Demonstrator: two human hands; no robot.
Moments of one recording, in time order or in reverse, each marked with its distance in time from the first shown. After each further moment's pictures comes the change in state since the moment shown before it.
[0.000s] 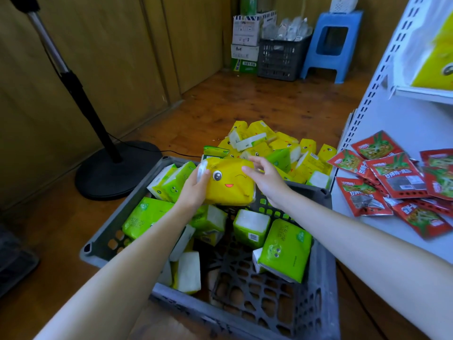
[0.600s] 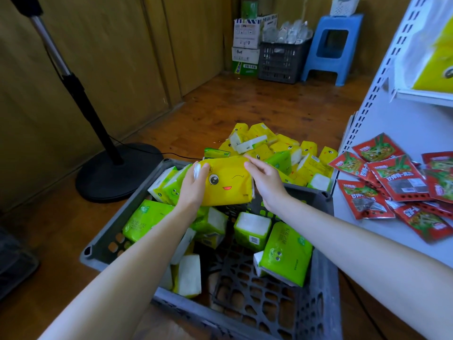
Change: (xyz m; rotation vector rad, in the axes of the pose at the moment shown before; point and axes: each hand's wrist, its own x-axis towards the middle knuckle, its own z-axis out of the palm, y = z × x) left_hand 0.013 -0.003 0.002 -0.091 0.177 -0.034; right_hand -0.008 -0.011 0.013 0.131 0.092 -0.035
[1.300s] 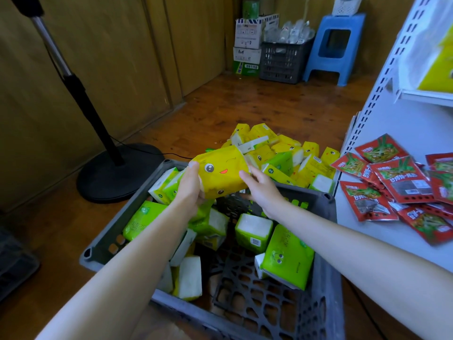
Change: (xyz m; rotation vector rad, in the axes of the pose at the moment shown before) left_hand 0.017 0.003 -0.004 -0.171 -0.053 -0.256; right_hand 0.007 0.019 0.004 -0.078 -0.151 0.088
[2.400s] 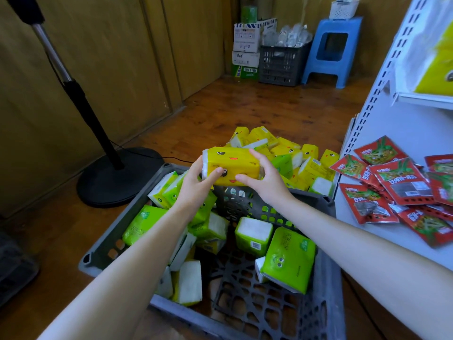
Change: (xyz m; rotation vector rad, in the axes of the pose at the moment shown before) left_hand -0.014 0.005 0.004 0.190 -0.191 0.538; right_hand -0.003 -0.016 -0.017 -0.222 0.064 -0.271
